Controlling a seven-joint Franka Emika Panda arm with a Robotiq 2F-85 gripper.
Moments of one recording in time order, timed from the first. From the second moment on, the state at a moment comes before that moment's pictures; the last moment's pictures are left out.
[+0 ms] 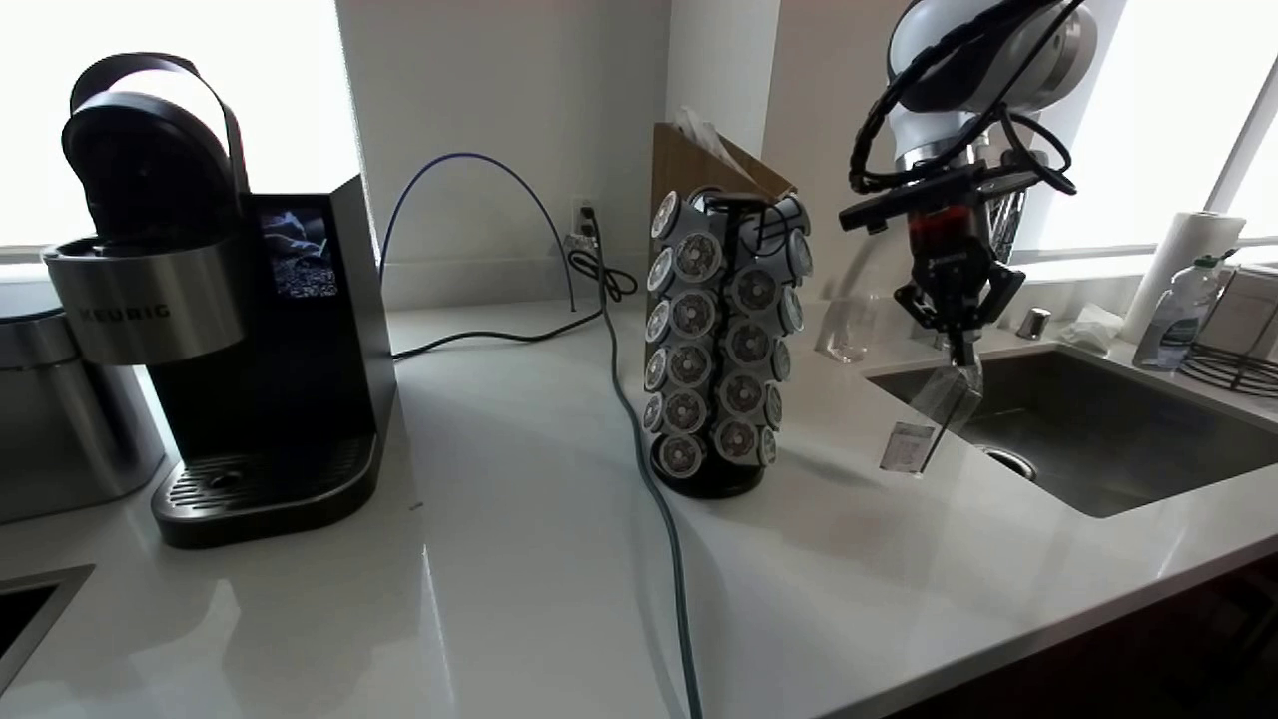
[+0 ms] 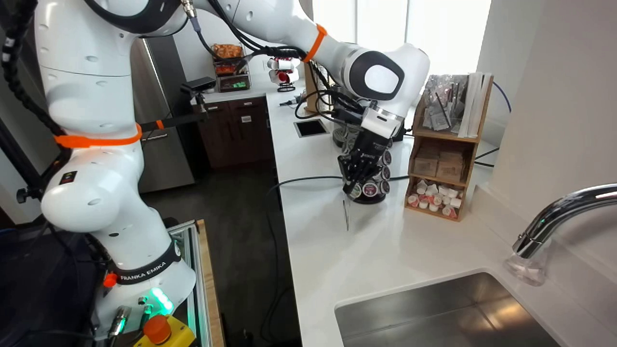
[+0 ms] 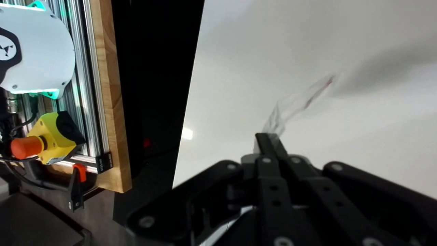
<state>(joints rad) -0.07 0.28 -0.13 -1.88 0.04 1.73 1.40</state>
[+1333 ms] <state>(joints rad) -0.14 0.58 -0.22 -1.84 0.16 1.83 1.44</state>
